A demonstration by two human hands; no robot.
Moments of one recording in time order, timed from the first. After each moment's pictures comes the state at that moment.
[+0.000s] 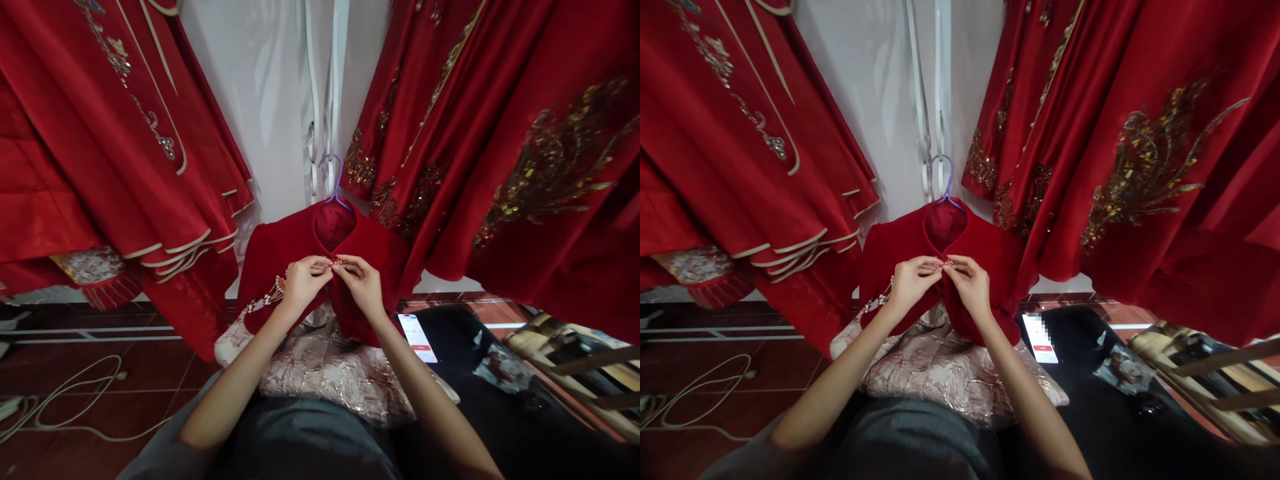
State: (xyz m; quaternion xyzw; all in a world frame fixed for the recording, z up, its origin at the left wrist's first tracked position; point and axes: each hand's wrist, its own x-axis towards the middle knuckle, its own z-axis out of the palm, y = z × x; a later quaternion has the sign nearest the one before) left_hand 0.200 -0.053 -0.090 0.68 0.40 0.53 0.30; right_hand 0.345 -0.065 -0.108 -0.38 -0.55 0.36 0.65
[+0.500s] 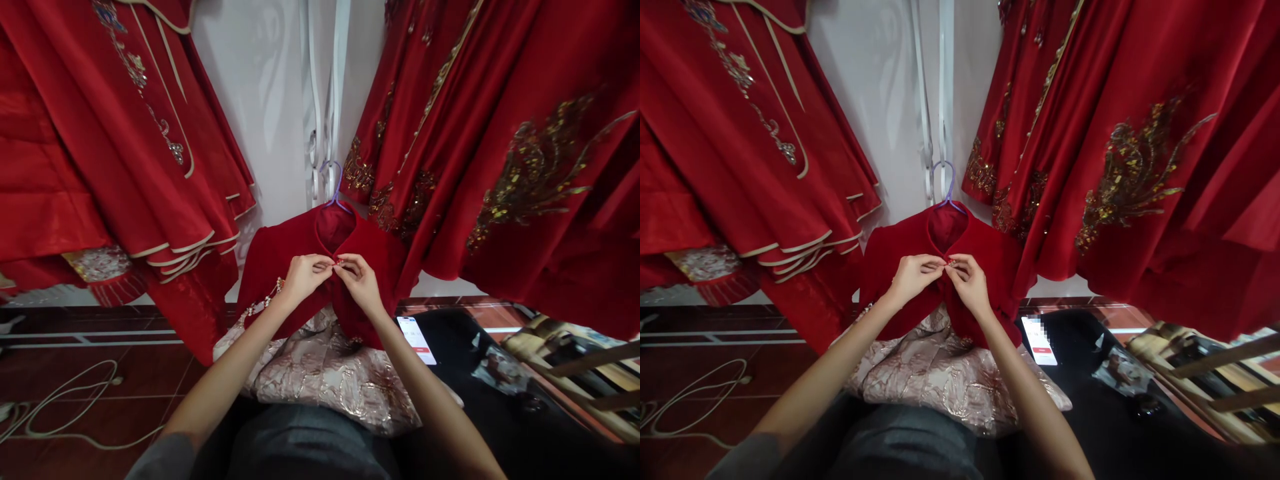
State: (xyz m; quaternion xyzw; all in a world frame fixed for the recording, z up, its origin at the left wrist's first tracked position) left_hand 0.192 -0.048 -0.079 0.75 0.37 0.48 0.27; right_hand 0.344 -0.064 -0.111 -0.35 -0.58 0.35 0.65
